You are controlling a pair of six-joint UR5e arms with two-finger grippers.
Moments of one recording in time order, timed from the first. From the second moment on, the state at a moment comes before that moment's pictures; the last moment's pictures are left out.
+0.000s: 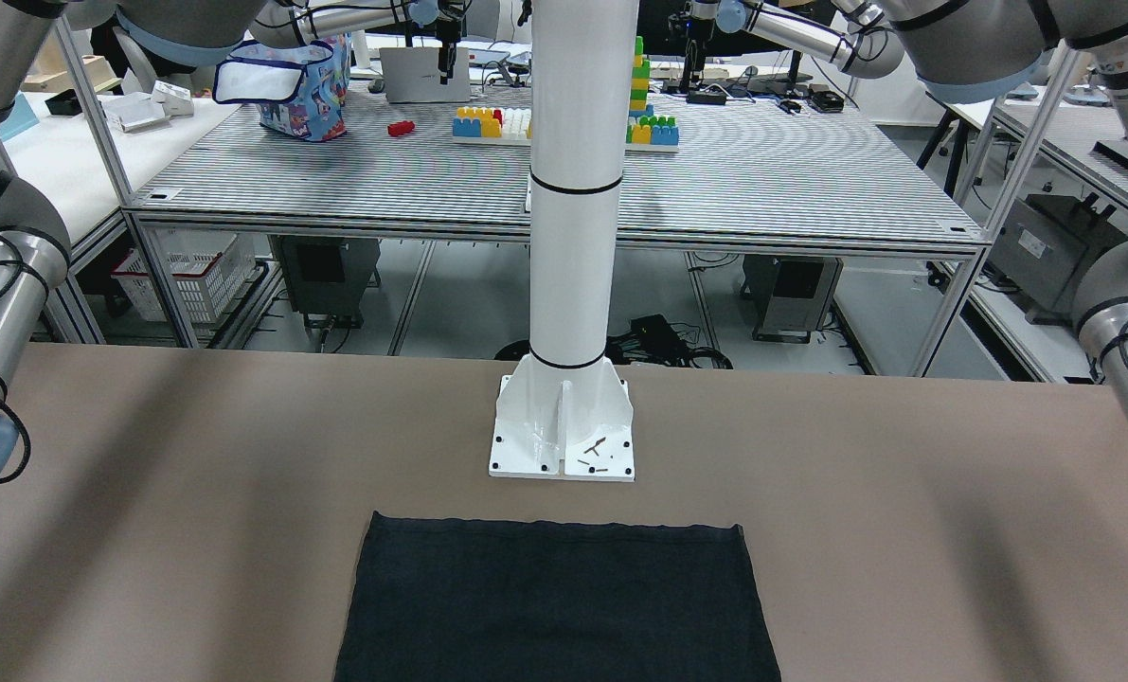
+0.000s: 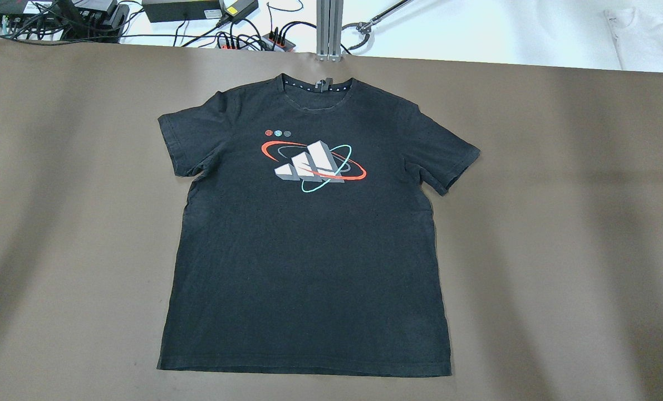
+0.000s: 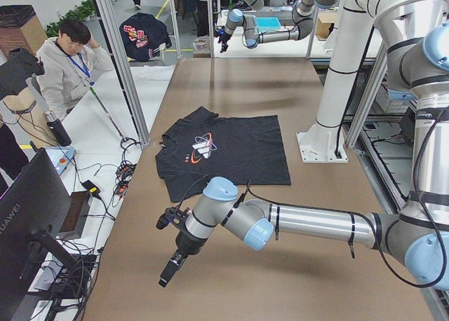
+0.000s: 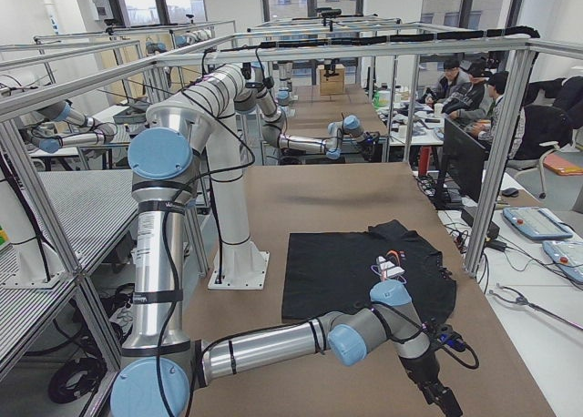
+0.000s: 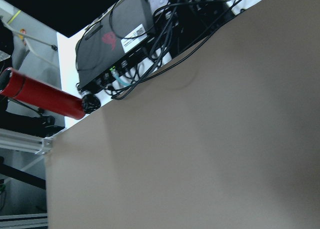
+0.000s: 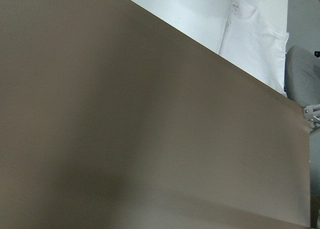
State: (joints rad) left arm -1.38 -1.77 -1.50 -2.08 -1.79 -0.08; right arm 1.33 -1.46 1.69 -1.24 1.82 0.16
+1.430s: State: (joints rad) left arm -0.99 -2.29 -0.92 -2.35 -1.91 -0.74; right arm 1.00 -1.23 1.61 -1.24 1.82 0.63
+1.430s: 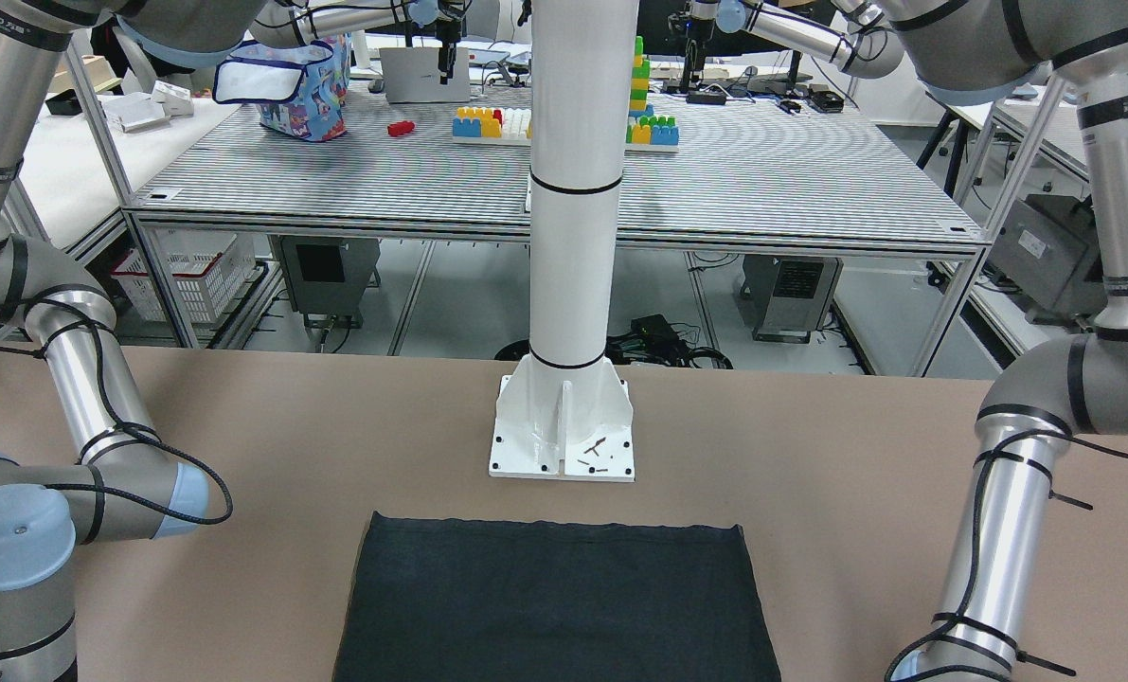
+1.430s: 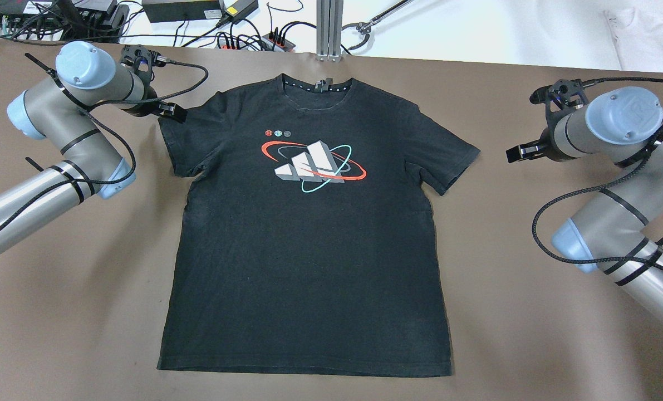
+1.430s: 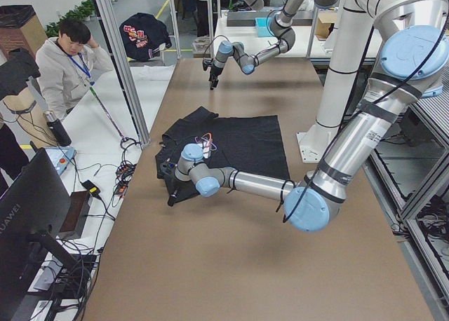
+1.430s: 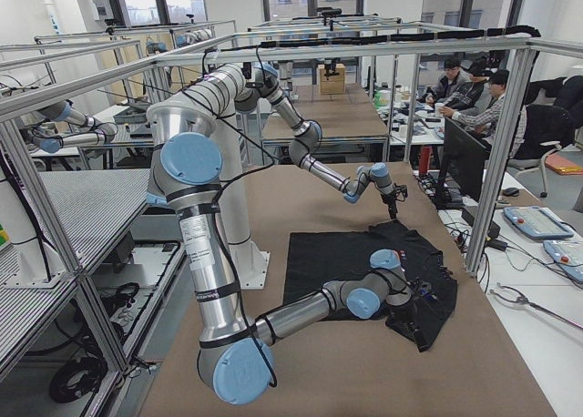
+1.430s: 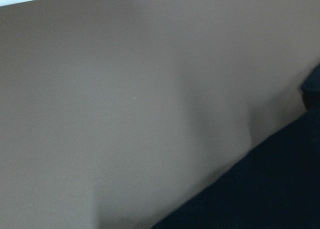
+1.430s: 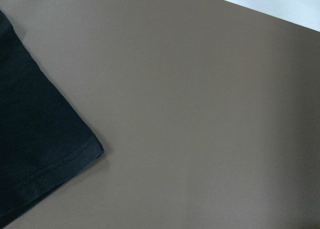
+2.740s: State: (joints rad) left arm -1.01 -2.30 -0.88 -2.36 -1.95 -0.73; right arm 0.99 -1.23 1.61 -1.23 1.81 0.63
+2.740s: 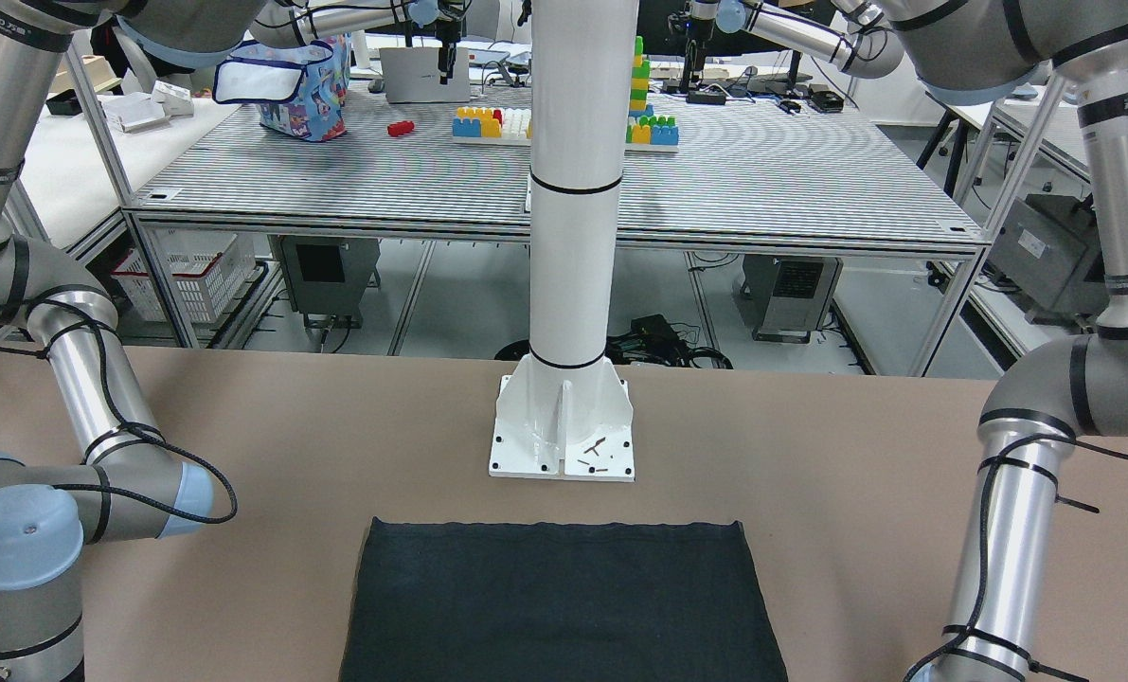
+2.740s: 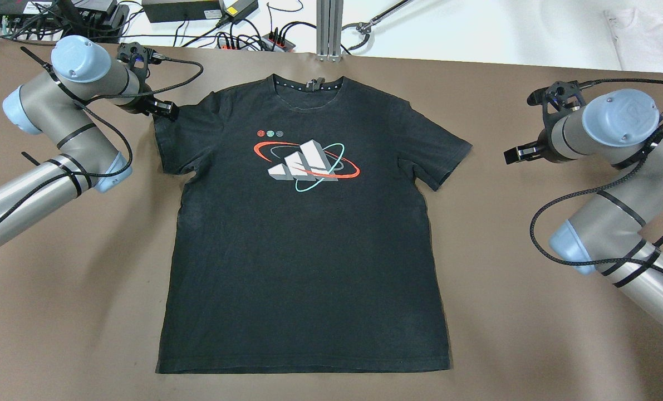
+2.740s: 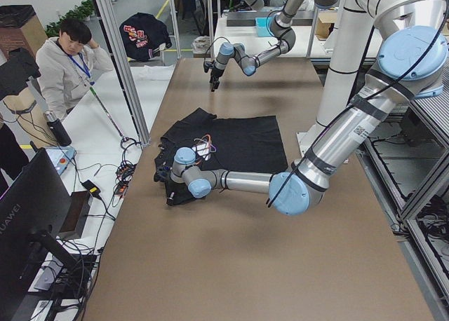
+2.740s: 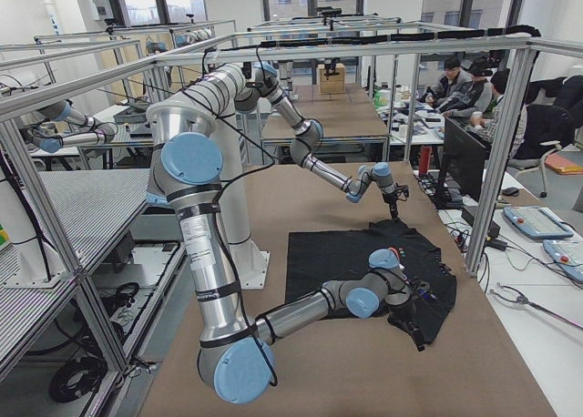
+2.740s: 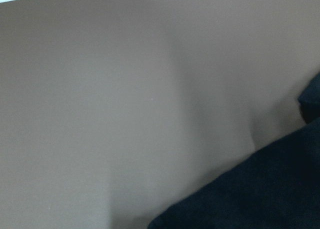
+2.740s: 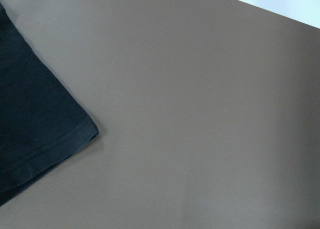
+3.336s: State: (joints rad) left arm -1.02 -2.30 -0.88 -2.36 -1.95 -0.72; right arm 0.99 -1.23 1.61 -1.23 1.81 0.63
